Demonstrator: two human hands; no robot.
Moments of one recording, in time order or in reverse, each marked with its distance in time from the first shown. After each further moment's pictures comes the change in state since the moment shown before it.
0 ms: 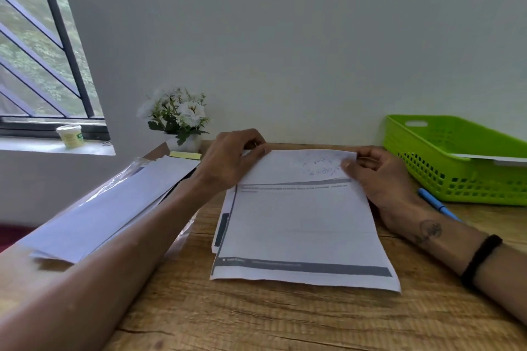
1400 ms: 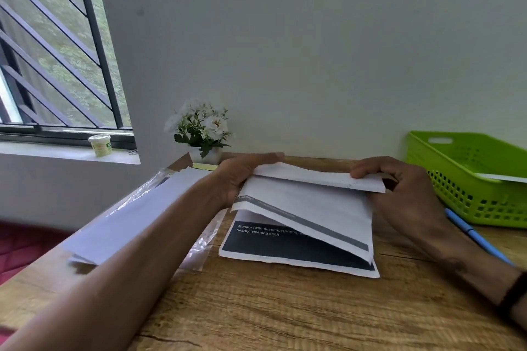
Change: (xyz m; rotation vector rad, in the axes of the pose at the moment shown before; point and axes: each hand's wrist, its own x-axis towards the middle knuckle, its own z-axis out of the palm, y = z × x) left_hand -0.001 0.006 -0.018 -1.169 -0.186 -0.957; right_hand -0.015 -0.021 -0.007 -0.322 -0.167 -0.493
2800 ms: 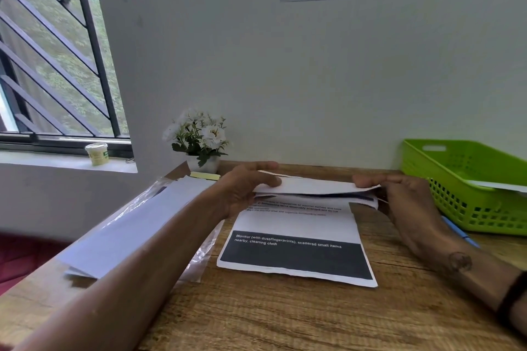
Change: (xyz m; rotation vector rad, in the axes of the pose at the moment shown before) left_hand 0.007 -0.007 0.004 0.035 -0.012 0.100; right_hand 0.013 0.014 0.006 0.500 0.170 0.472
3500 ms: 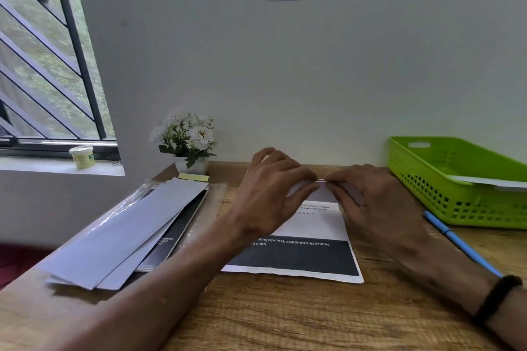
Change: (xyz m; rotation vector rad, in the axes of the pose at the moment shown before) left_hand -0.024 -0.017 0.051 1.308 0.172 1.340; right_hand -0.028 -0.018 0.010 -0.975 -0.082 -0.958
